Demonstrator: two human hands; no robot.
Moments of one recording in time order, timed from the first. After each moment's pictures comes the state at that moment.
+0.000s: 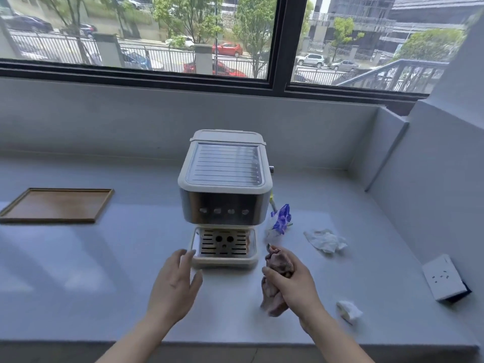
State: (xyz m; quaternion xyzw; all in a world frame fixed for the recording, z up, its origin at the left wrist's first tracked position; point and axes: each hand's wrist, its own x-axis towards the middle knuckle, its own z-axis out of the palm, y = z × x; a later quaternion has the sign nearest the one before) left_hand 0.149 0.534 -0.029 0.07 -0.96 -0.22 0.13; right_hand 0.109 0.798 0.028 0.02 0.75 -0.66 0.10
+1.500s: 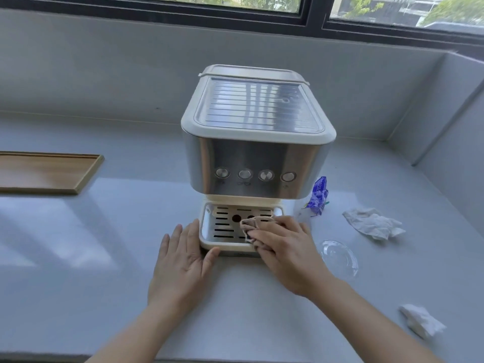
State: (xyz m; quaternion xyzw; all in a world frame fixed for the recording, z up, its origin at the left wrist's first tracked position) left_hand 0.108 0.515 -0.090 0.12 -0.97 -0.20 0.08; right_hand 0.041 0.735 -0.040 -0.32 0.92 -0.19 -0.11
